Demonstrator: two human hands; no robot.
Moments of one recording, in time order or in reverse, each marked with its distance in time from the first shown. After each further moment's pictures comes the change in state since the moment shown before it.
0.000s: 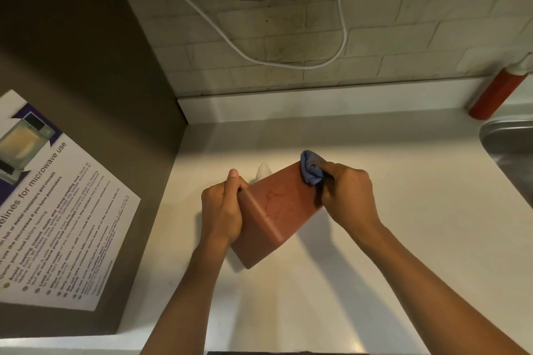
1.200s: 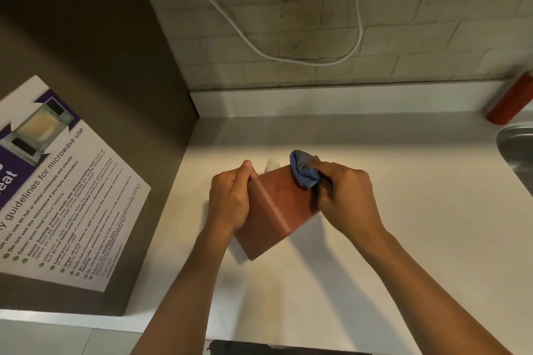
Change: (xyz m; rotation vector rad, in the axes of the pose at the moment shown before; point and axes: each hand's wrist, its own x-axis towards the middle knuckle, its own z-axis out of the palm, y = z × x) left_hand 0.008 0.011 -0.004 0.023 -0.045 0.060; right_hand -0.013 -0.029 -0.014 0.114 -0.059 -0.133
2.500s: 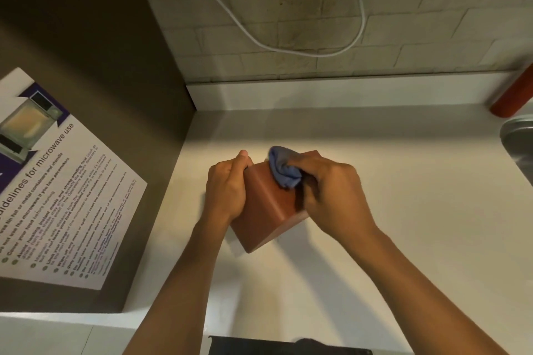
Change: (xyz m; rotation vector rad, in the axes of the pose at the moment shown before) left_hand 0.012 0.001 0.000 -0.012 0.007 -0.085; right_hand 0.000 -0.035 -0.006 0.063 -0.033 -0.130
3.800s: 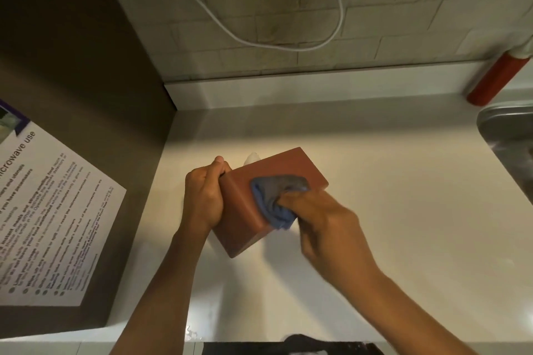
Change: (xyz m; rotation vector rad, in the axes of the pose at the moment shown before) left_hand 0.002 -0.024 -0.002 -0.089 -0.042 0.040; right_hand -0.058 0.015 0.010 -0.024 0.043 -0.075
